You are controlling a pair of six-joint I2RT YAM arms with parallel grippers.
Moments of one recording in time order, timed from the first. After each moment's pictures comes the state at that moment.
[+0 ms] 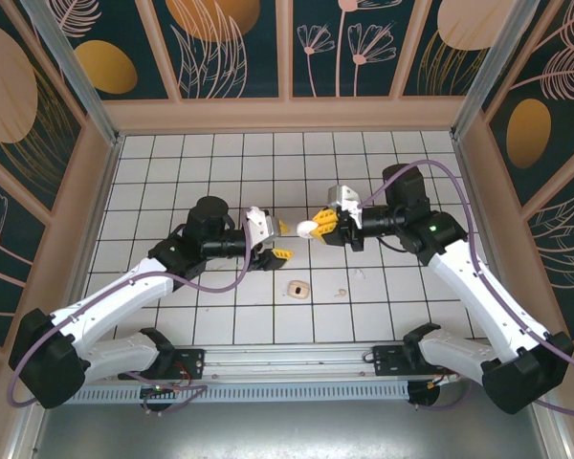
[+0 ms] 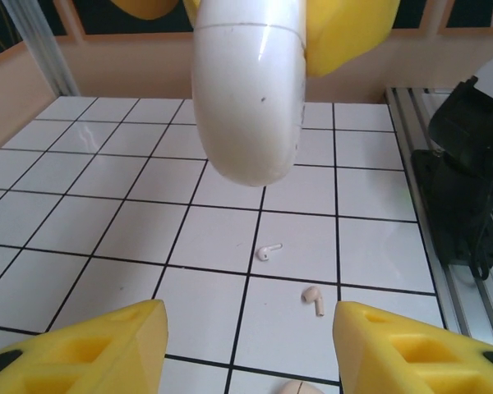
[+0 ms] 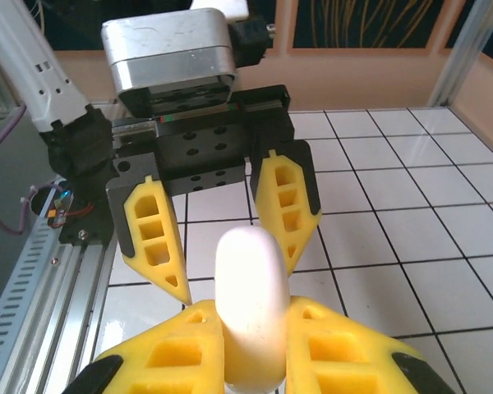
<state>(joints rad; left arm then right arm) -0.71 1.14 0.79 -0.04 0.65 0.31 0.49 1.07 1.06 -0.55 -0.94 -0.58</state>
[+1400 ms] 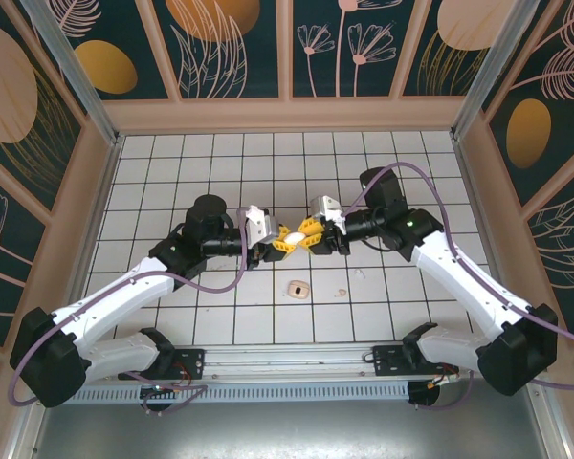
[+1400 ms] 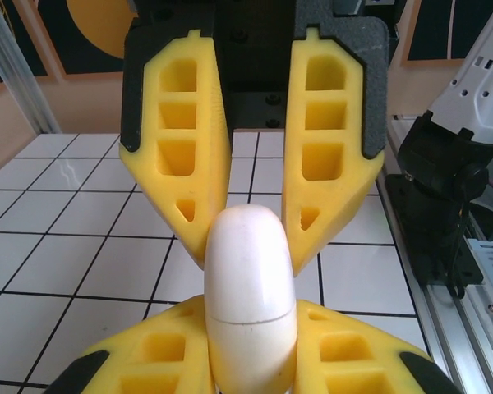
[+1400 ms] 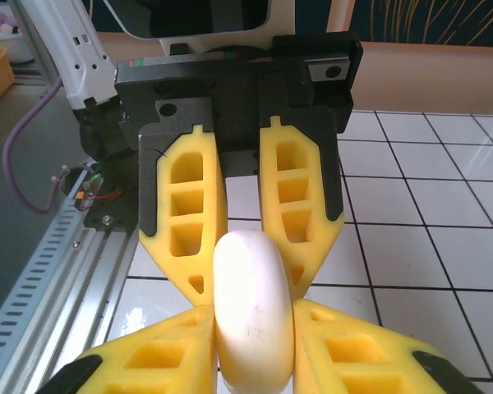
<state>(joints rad) -0.70 1.14 0.79 0.03 0.72 0.28 0.56 1.17 1.01 -0.46 -0.97 -0.61</state>
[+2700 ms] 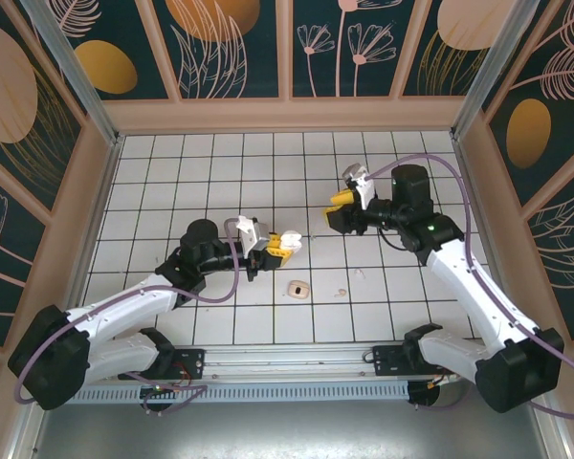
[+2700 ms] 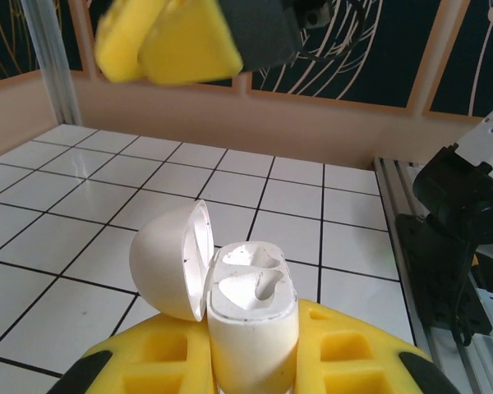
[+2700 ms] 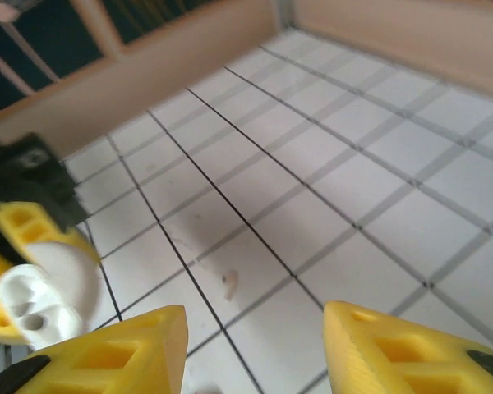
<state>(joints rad) -0.70 1.13 0.51 0.47 0.66 0.01 0.38 1.10 0.96 -0.39 -0.65 -0.09</state>
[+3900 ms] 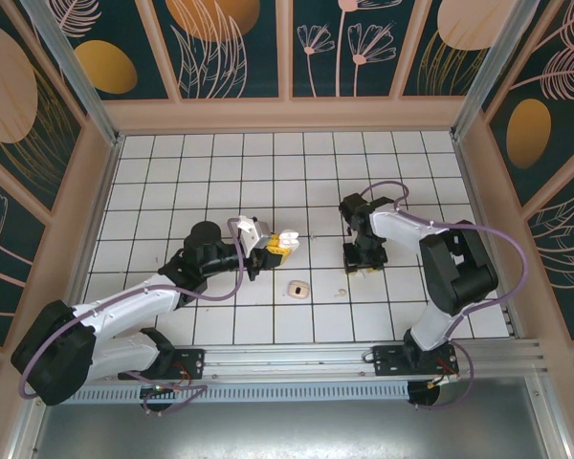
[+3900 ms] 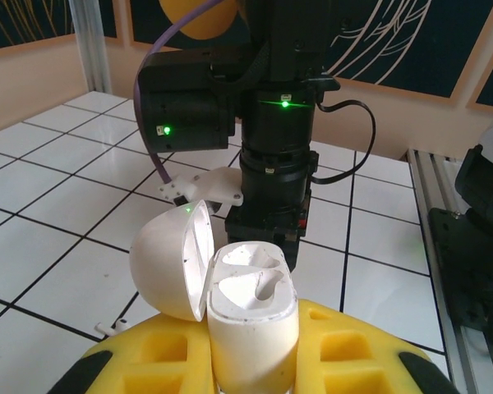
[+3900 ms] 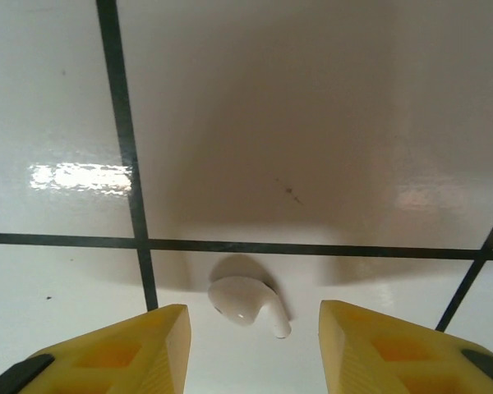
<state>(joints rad) -0.71 1.16 0.49 0.47 0.57 -0.01 0.47 1.69 1.01 -0.96 -0.02 0.34</state>
